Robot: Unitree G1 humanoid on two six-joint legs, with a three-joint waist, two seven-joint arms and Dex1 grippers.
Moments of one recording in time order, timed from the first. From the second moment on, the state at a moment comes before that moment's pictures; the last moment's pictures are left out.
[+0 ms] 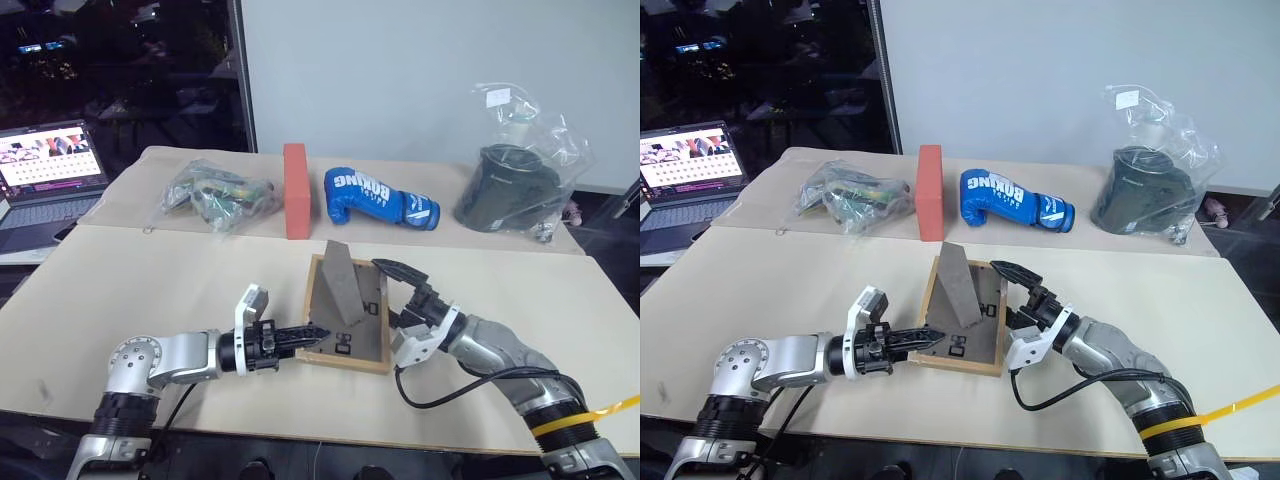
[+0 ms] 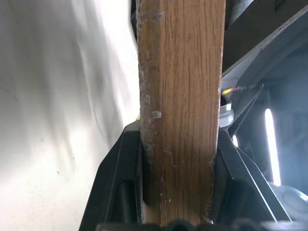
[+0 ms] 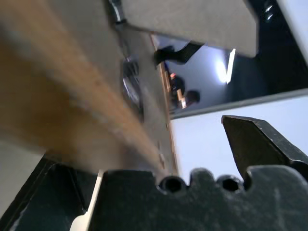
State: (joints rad) left arm -0.41 0.51 0.06 0.11 -1.95 1.37 -0.01; right arm -0.38 -0.62 0.15 0.10 -0.72 -0.78 0.07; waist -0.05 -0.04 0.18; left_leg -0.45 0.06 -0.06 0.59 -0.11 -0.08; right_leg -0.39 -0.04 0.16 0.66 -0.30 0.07
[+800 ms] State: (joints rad) left arm -0.47 0.93 0.06 0.02 -1.89 1.40 -0.20; right arm -0.36 -0.71 0.22 0.16 -0.41 -0.80 0.28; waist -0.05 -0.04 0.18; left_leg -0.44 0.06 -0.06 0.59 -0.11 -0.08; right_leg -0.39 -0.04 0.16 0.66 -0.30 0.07
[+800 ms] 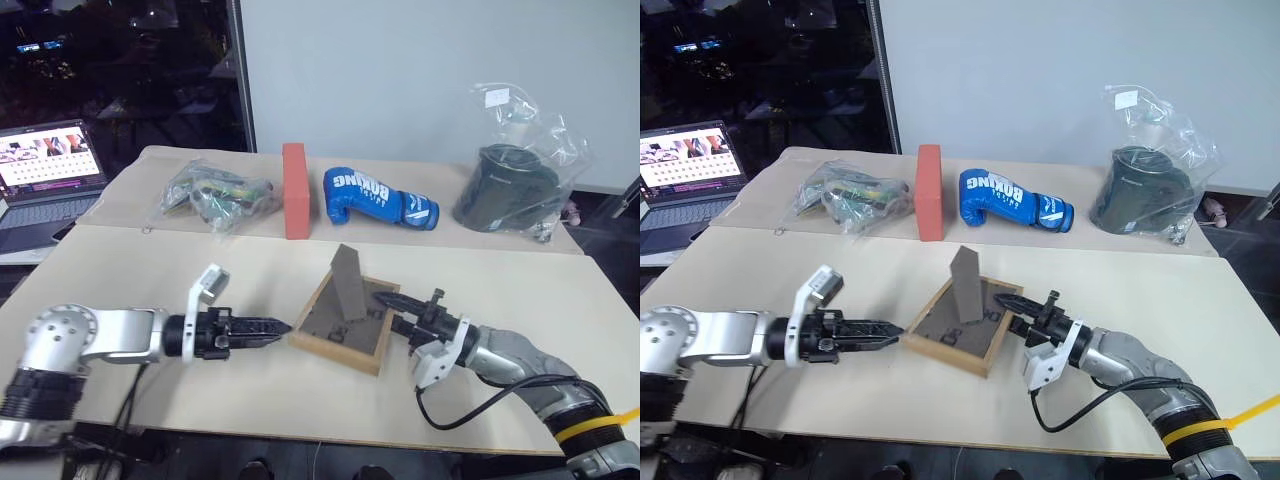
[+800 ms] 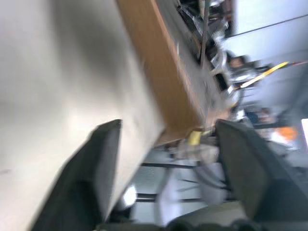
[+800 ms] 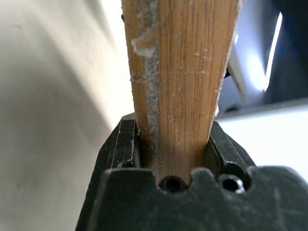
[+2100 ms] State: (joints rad) left arm -0.15 0.80 0.17 -0.28 -0.71 0.65 -0.77; right arm -0.53 -0.43 -0.01 0.11 0.73 0.87 0.75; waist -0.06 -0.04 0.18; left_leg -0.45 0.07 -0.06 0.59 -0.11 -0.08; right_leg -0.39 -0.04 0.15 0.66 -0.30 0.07
